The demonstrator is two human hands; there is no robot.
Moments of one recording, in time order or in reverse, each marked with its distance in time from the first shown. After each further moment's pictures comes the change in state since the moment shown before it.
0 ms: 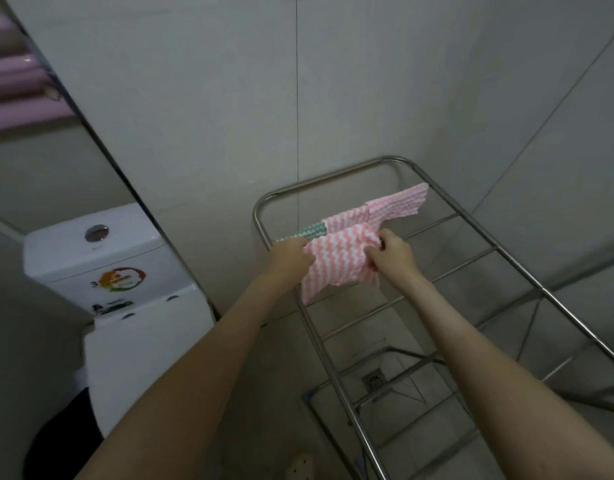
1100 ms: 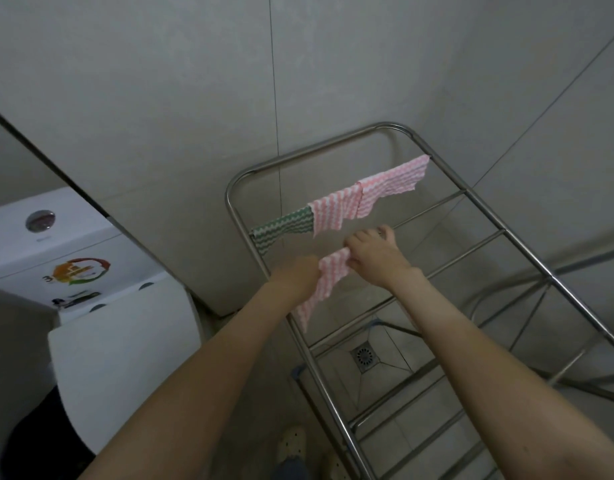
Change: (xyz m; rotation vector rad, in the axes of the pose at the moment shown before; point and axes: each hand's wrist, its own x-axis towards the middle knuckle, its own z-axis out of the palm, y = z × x) left_hand 0.046 -0.008 0.069 0.372 -0.340 0.110; right_hand 0.052 0.050 0.035 -0.892 -0.304 -0.416
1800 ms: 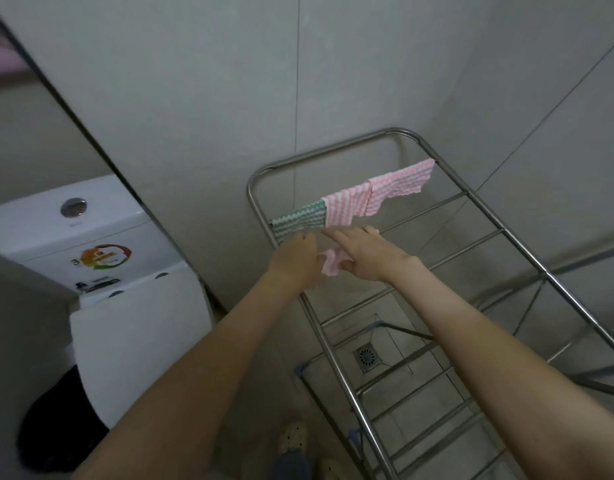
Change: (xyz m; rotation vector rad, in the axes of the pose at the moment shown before) left_hand -0.041 -0.012 -0.015 -0.132 0.212 -0.034; right_hand -0.022 -0.041 -0.041 0.081 -0.045 -0.237
